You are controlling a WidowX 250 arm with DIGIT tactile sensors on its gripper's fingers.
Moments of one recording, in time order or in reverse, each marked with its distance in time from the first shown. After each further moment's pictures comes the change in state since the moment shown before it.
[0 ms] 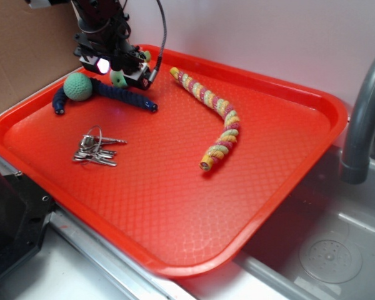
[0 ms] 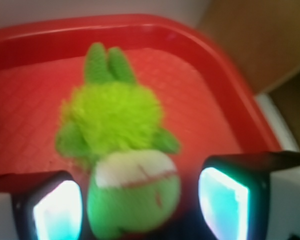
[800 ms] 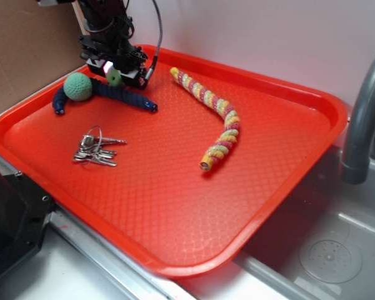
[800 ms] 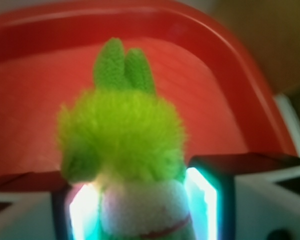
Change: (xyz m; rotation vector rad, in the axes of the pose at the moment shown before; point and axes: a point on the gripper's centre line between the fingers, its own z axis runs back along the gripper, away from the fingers) arm -0.002 0.000 -0.002 0.093 0.121 0.041
